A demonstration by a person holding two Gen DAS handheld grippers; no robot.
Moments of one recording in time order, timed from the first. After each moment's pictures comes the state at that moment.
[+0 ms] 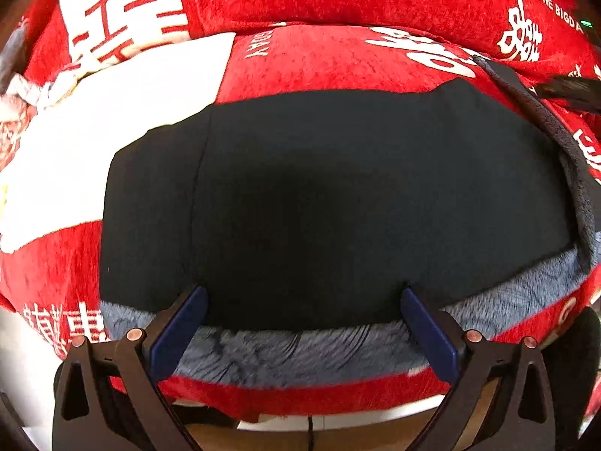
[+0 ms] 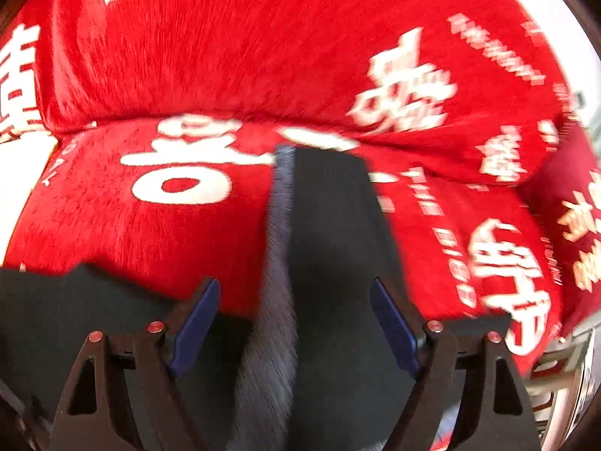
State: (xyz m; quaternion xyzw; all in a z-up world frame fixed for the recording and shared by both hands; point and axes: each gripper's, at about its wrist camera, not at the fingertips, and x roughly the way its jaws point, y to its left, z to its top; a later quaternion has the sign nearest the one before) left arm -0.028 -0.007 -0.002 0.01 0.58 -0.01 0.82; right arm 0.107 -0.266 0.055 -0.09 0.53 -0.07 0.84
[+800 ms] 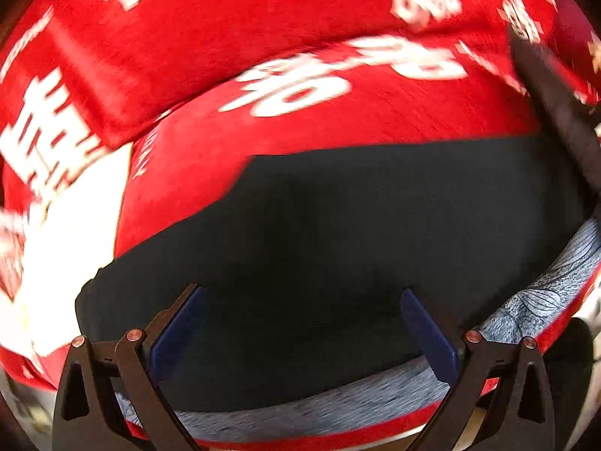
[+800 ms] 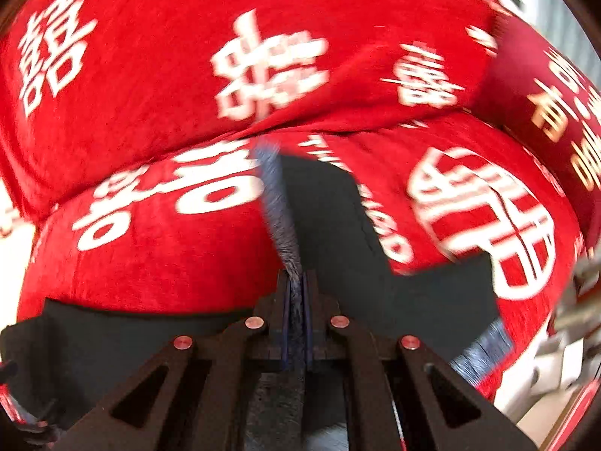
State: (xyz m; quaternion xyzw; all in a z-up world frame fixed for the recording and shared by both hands) left arm 0.006 -0.201 0.030 0.17 0.55 -0.06 0.82; right arm -0.015 -0.447 0.085 0.08 0.43 -0.15 0.89
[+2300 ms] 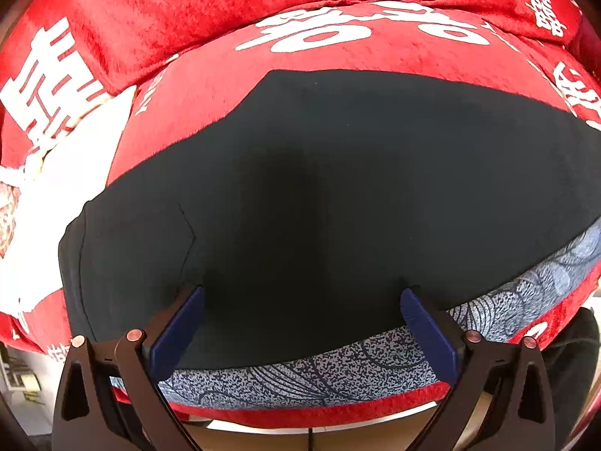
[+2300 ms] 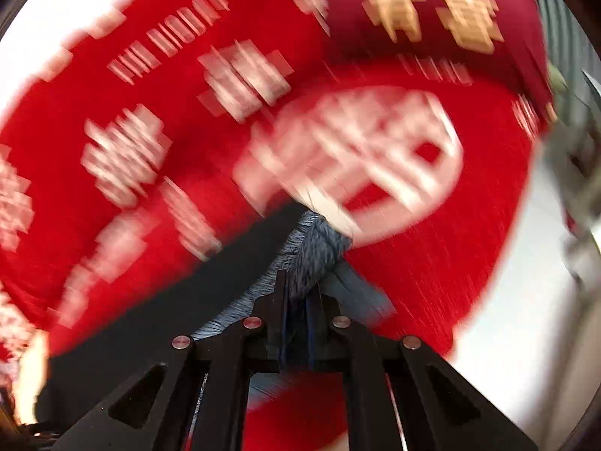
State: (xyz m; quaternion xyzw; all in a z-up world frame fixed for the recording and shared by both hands) left arm -0.004 -0.165 0.007 0.11 0.60 -0.03 0.79; right arm -0.124 -0.633 0.007 0.30 0.41 -0.24 0.83
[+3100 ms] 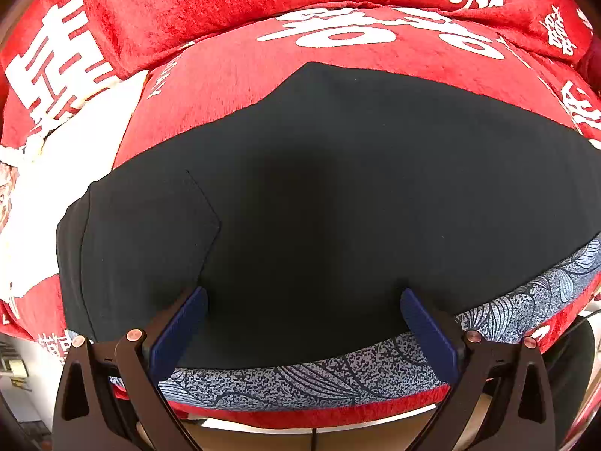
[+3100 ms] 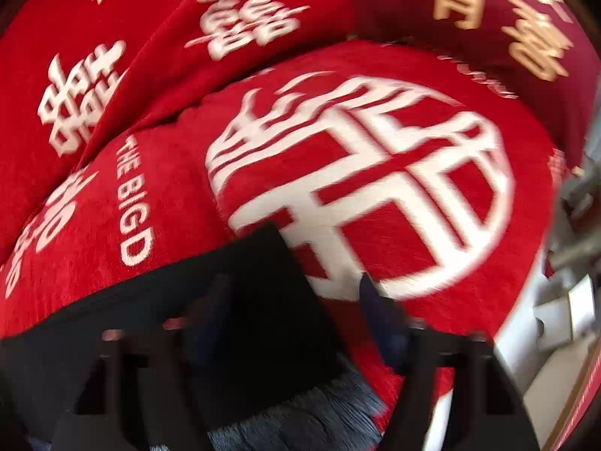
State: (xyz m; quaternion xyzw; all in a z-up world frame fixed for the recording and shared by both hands) left arm -0.009 -0.149 0.009 0.09 0.60 -0.02 0.79; right arm -0.010 -0.661 0.012 0.16 0.46 -0.17 0.85
